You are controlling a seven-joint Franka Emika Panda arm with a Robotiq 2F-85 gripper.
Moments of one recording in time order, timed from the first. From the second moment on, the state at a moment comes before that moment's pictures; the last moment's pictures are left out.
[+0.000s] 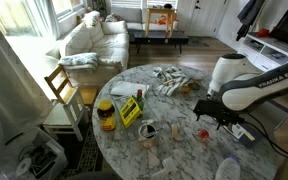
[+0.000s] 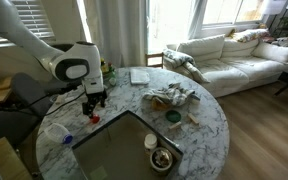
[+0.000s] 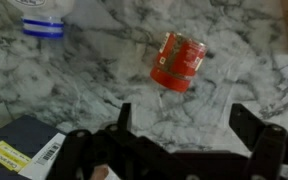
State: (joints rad) arm -0.03 0.17 -0.06 -2.41 0.01 2.51 1.18
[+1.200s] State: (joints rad) arm -0.22 0.23 -0.06 -2.46 0.78 2.39 0.40
